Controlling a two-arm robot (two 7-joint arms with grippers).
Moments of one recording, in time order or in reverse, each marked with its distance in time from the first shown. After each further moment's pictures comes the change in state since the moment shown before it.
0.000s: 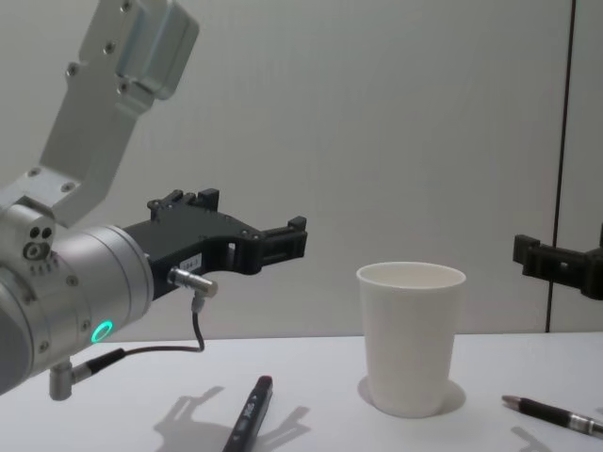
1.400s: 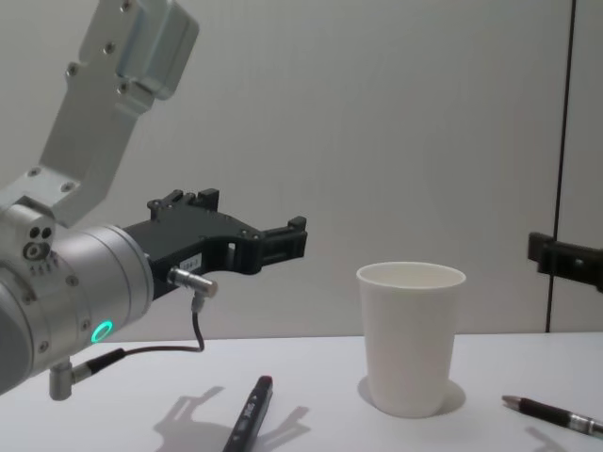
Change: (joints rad) left arm 0.000 0.000 0.000 0.000 0.000 0.000 0.000; right arm -0.012 0.016 0.015 -0.023 0.004 0.020 -0.014
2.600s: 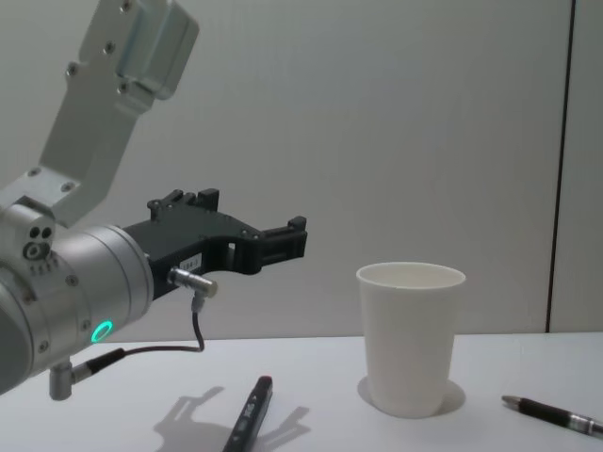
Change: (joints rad) left arm 0.000 0.000 0.000 0.000 0.000 0.000 0.000; right arm -0.090 0.092 0.067 -0.099 0.031 0.244 -0.073
